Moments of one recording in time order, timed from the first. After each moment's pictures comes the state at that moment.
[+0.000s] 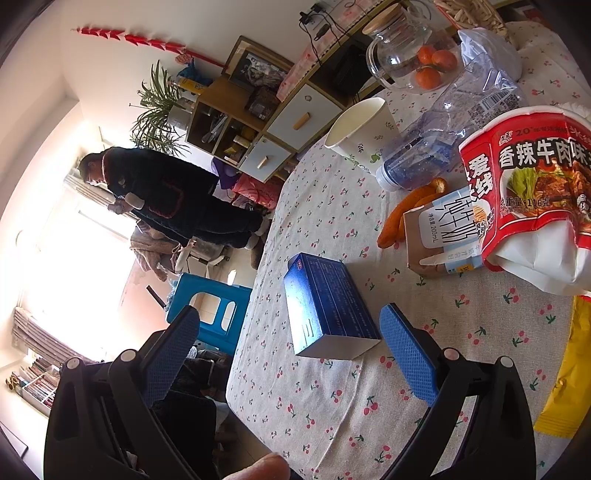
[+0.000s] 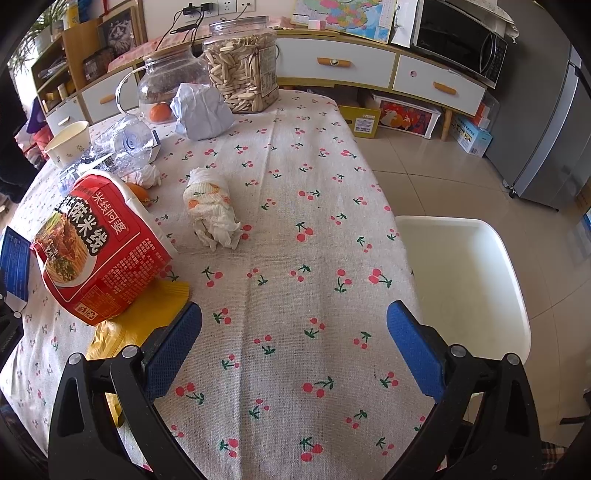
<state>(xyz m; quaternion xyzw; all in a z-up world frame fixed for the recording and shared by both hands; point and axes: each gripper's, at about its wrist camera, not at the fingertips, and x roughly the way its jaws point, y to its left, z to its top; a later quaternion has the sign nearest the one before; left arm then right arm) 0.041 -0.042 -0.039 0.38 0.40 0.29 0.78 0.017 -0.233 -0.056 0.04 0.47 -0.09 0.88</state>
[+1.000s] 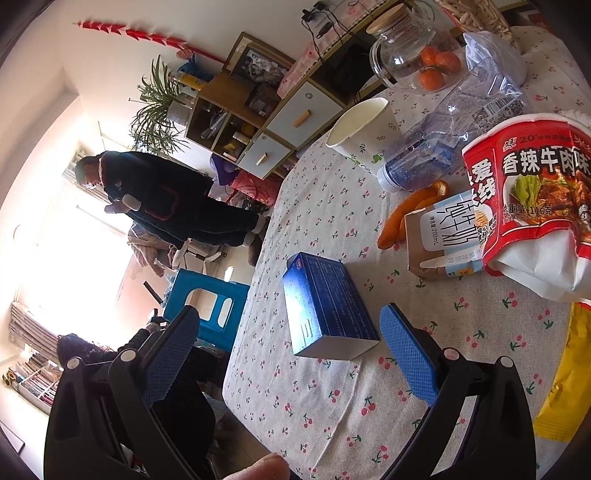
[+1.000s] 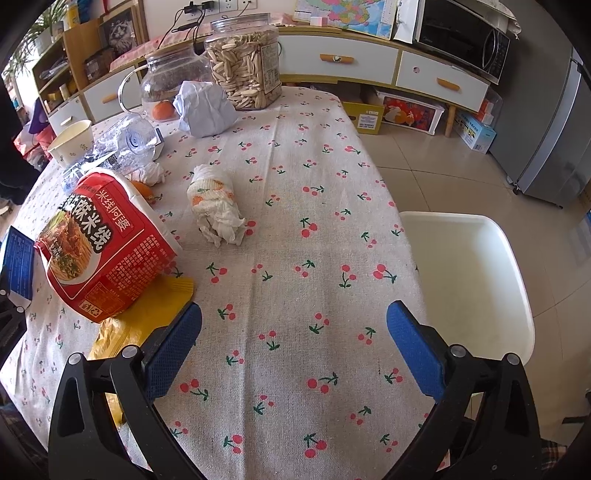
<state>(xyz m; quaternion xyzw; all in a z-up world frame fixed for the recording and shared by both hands) 0.042 -0.038 -0.034 0.37 0.40 0.29 0.79 0.017 -0.232 -0.056 0.05 0.48 -0.08 0.88</state>
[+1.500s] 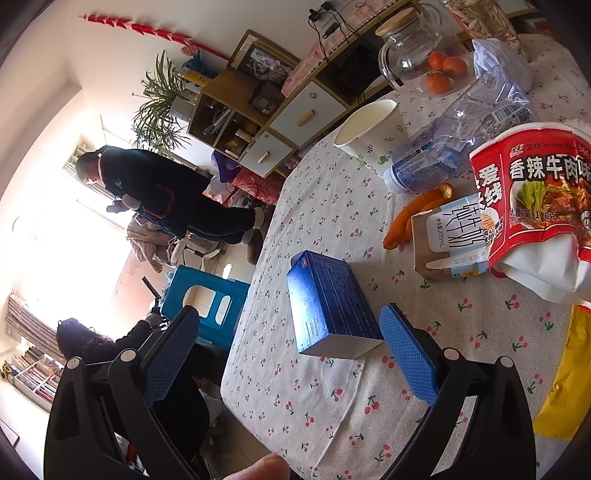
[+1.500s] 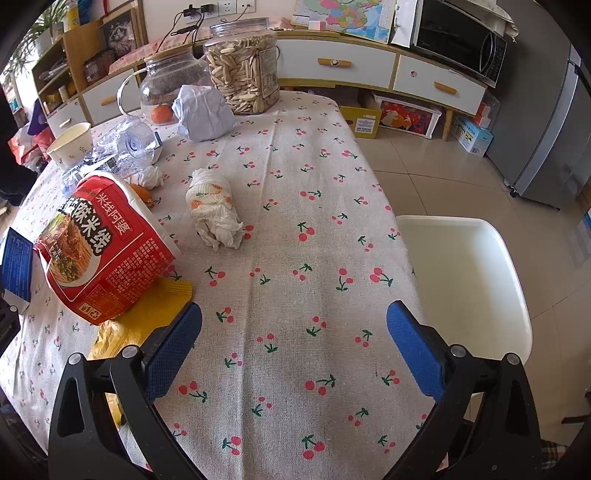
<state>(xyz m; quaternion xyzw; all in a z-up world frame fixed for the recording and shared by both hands) 0.039 -0.036 -0.030 0.36 0.40 0.29 0.79 0.015 -0.232 -0.055 0.04 0.47 -0.09 0.88</state>
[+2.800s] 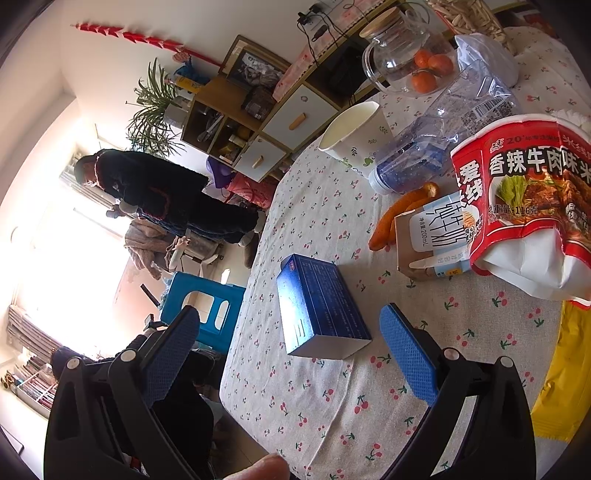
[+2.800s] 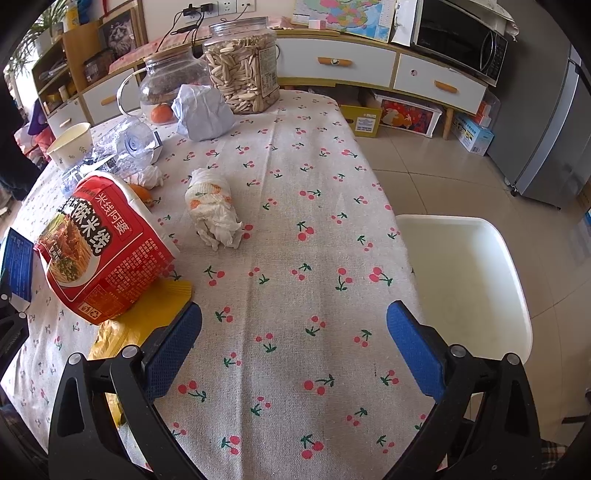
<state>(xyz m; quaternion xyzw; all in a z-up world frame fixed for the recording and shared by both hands) 0.035 -0.043 -0.034 0.37 0.40 0.28 0.79 0.017 -0.233 -0.054 0.04 0.47 -0.08 0.88</state>
